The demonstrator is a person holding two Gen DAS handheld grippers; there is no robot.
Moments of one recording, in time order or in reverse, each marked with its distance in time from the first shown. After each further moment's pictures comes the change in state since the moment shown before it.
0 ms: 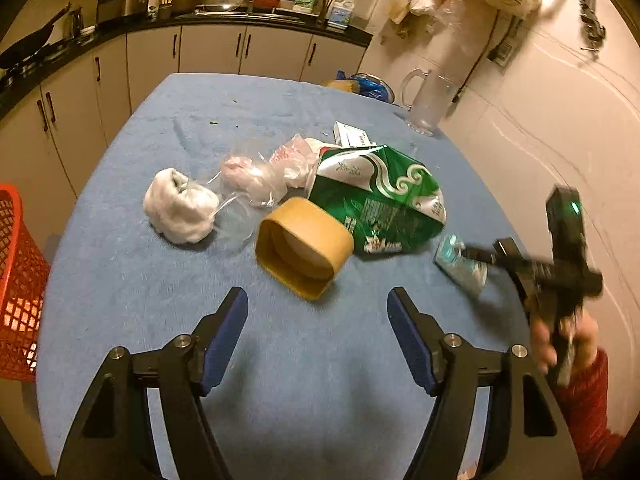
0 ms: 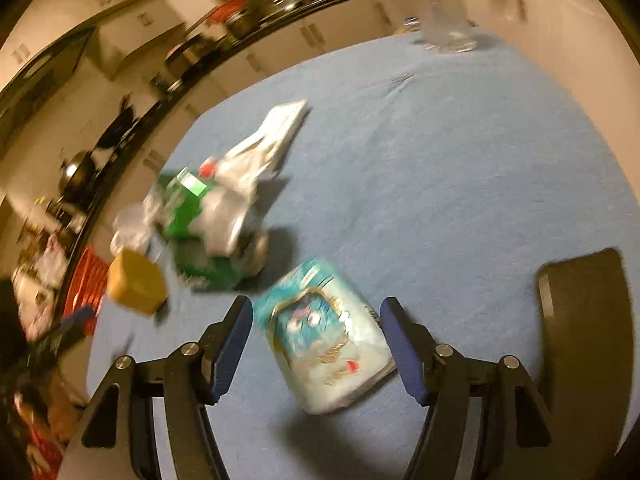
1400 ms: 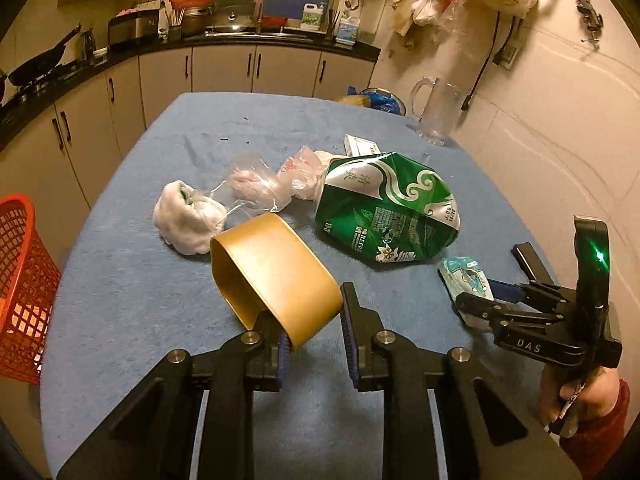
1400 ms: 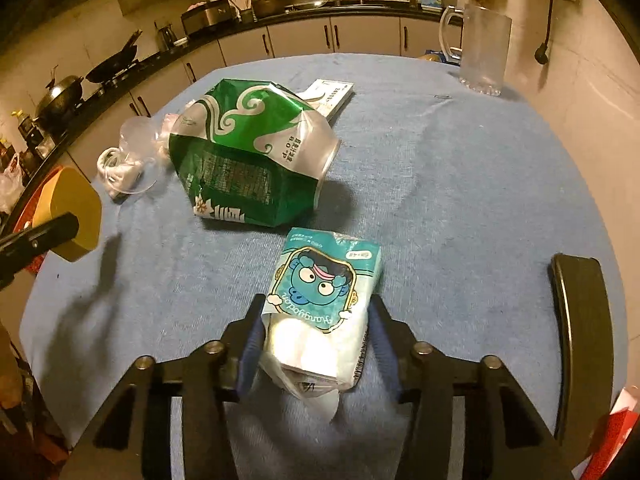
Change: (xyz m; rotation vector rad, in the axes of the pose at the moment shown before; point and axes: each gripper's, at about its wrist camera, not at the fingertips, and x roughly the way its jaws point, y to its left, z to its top) left arm -0.002 -0.006 -0.012 0.041 -0.083 0.080; right arm 0.008 0.066 -0.041 -0.217 -0.028 -0.263
